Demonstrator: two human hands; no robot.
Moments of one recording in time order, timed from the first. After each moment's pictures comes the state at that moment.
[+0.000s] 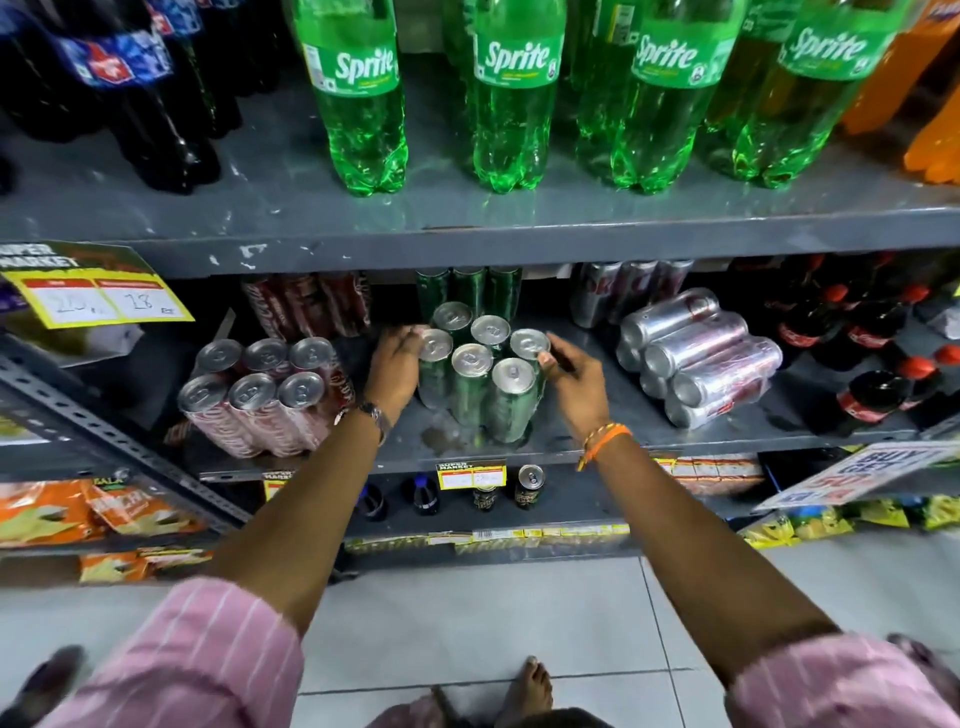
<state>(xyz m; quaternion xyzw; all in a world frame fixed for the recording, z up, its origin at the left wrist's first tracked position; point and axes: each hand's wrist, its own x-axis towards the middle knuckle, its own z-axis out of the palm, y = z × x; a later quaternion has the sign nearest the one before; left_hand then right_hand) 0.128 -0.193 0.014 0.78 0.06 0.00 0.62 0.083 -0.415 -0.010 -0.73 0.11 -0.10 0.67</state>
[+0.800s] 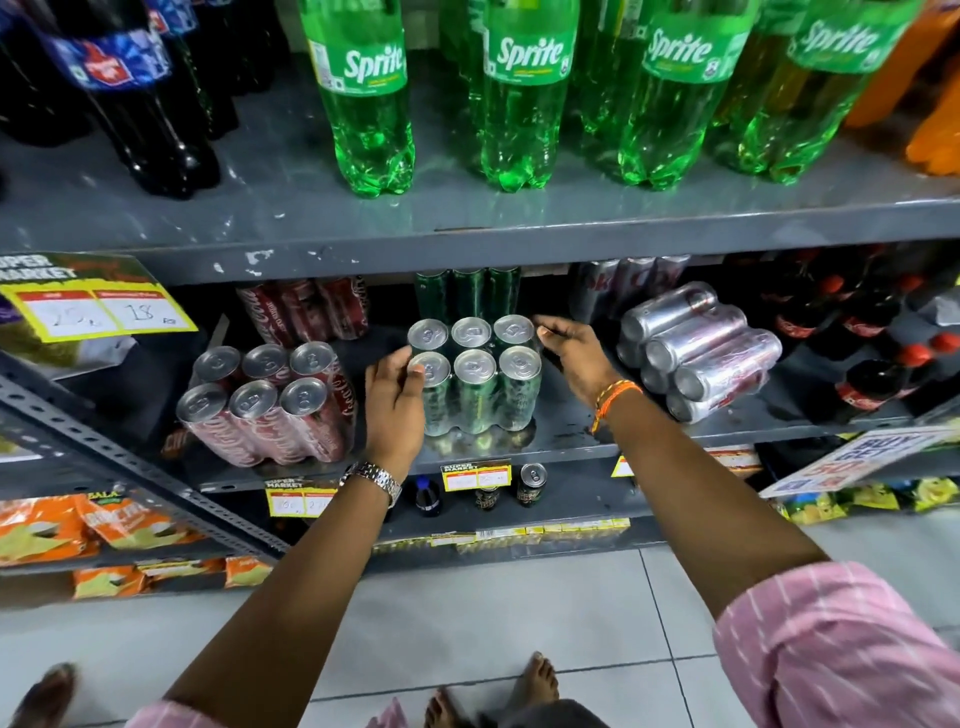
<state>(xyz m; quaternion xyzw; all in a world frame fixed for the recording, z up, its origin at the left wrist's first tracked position) 0.068 -0.188 0.014 0.80 0.05 0.07 0.60 0.121 -0.424 0.011 -0.70 0.14 0.02 0.71</state>
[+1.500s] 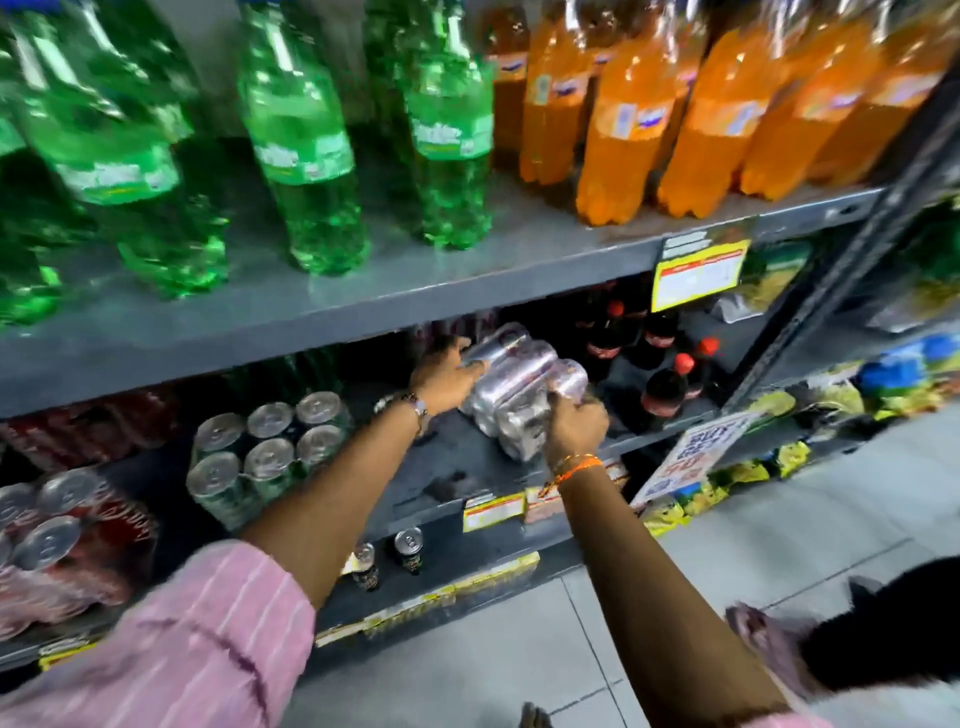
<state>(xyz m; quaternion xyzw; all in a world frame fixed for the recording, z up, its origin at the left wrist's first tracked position) 0.143 -0.476 0.057 0.90 -0.18 -0.15 0.36 0.048 -0.618 -0.004 -0.62 0.49 -0.22 0.58</state>
